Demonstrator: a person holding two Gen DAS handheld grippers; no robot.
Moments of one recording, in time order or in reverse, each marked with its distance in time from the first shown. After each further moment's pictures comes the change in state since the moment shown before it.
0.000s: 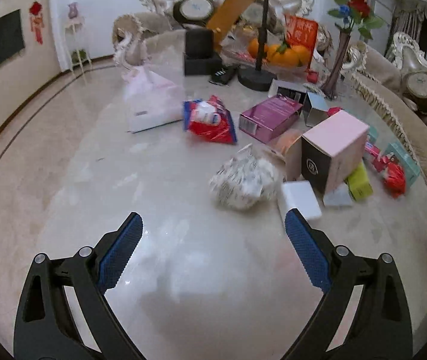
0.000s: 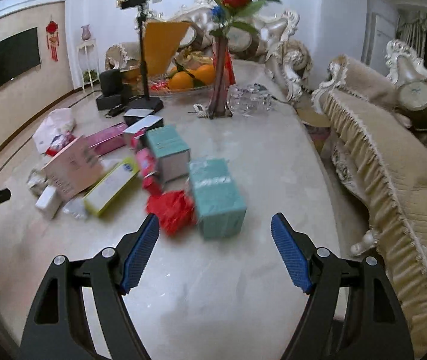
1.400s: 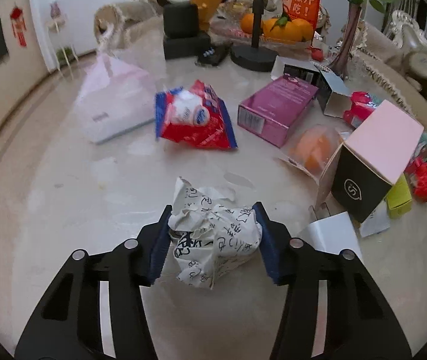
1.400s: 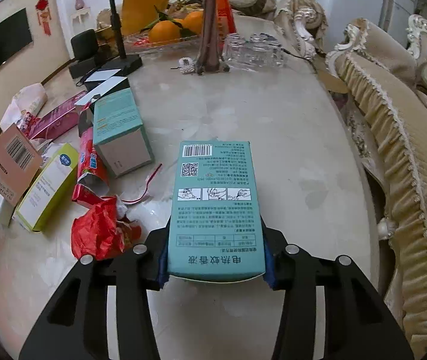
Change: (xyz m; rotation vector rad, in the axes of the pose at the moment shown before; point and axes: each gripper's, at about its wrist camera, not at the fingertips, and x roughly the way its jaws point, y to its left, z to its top) left arm 0.068 -0.007 0.026 0.070 0.052 0.011; right arm 0.081 -0.017 0.016 -0.015 0.173 -0.001
